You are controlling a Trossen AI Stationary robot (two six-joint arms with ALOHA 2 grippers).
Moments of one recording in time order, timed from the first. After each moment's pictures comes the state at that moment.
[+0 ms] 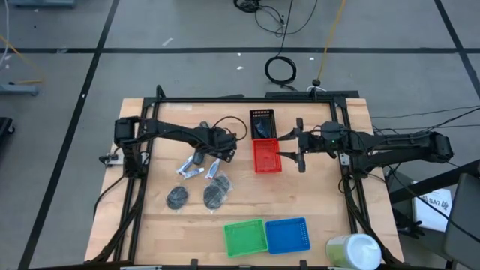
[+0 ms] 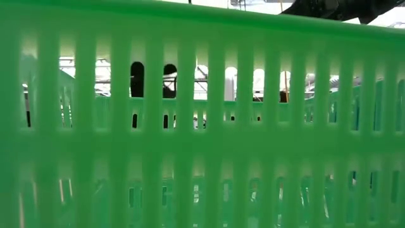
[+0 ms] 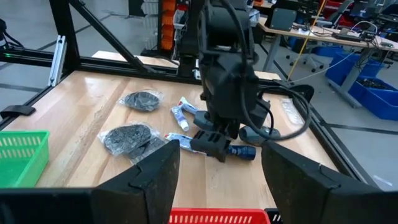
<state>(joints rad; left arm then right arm) 0.18 1.86 1.12 -0.67 -0.29 -0.87 -0.10 0.90 0.60 0.10 -0.08 -0.14</state>
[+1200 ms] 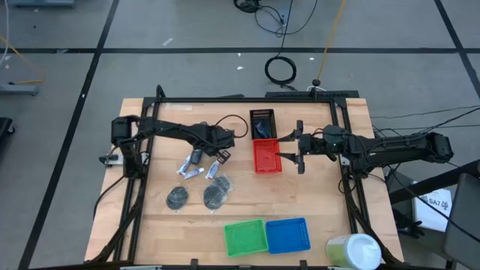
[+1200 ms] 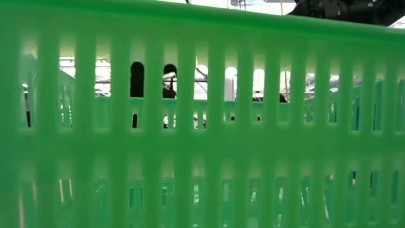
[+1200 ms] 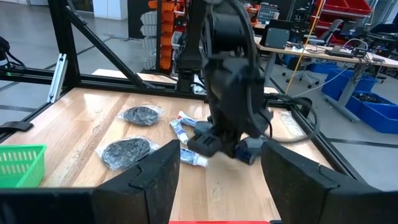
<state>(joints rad) 0.20 1.82 1.12 -0.72 -0.28 -0.59 -0.10 0.90 0.48 0.31 -0.08 -0.12</state>
